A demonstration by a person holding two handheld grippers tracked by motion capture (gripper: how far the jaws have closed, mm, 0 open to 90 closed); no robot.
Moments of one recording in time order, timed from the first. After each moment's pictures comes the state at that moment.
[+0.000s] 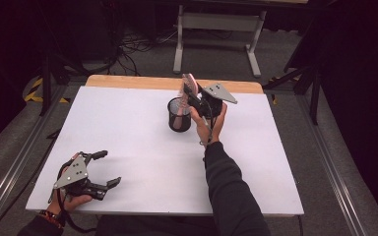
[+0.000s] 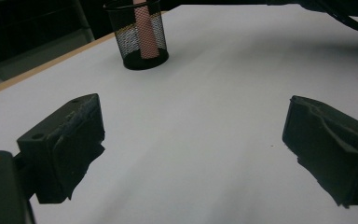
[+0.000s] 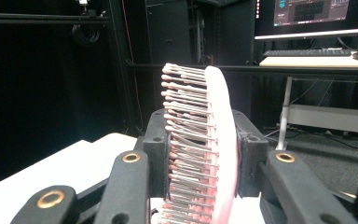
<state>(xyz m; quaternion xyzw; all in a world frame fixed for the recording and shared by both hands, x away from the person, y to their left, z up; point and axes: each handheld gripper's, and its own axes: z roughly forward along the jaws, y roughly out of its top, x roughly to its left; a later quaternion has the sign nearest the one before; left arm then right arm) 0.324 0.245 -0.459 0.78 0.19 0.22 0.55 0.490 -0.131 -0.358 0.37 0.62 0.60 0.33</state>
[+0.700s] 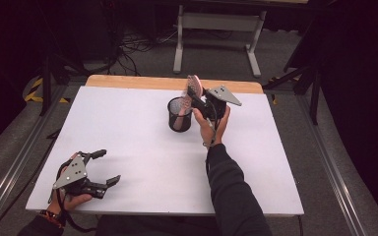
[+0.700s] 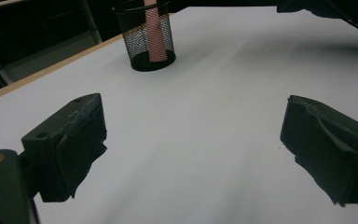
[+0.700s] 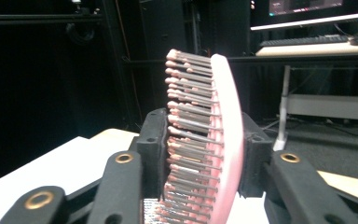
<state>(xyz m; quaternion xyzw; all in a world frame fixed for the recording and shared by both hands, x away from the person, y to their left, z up) 0.325 0.247 -0.459 0.78 0.20 0.23 0.55 0.494 -0.144 -0.369 0.40 0.61 0.60 0.32</state>
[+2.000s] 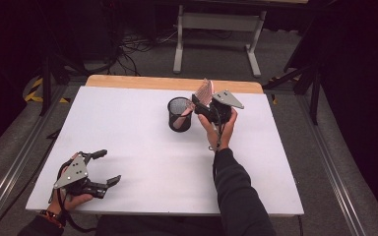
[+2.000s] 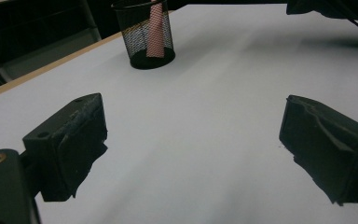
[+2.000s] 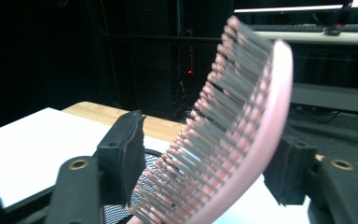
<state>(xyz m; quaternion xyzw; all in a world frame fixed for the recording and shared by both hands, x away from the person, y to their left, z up) 0.325 0.245 -0.459 0.78 0.20 0.23 0.54 0.489 -0.160 -0.380 0.41 0.64 0.55 0.35</state>
